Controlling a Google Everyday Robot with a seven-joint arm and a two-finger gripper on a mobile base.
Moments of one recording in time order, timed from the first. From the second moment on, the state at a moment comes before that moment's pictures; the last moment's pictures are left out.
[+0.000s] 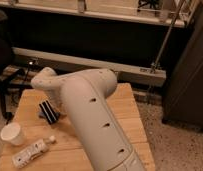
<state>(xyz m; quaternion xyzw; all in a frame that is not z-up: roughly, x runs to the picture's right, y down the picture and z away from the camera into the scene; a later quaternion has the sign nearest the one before) -0.219 0.125 0.883 -0.32 0.23 0.28 0.87</state>
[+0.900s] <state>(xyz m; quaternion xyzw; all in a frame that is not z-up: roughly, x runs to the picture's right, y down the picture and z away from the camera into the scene) -0.229 0.127 0.888 -0.33 0.23 0.25 0.88</state>
